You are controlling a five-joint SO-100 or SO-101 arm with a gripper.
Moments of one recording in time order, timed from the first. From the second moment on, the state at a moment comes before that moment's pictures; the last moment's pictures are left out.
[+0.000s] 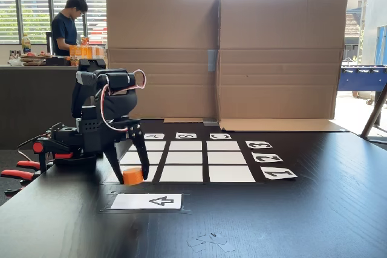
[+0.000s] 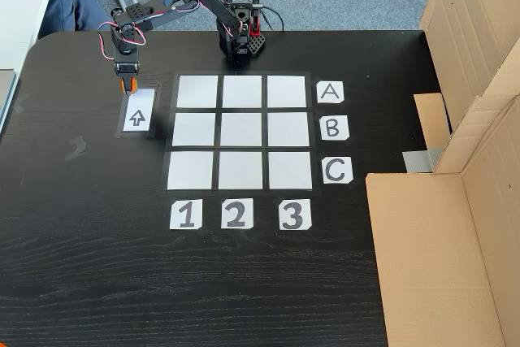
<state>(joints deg) 55.9 60.7 55.2 86.5 16.3</state>
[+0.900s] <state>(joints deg) 60.1 107.8 80.9 88.5 14.3</state>
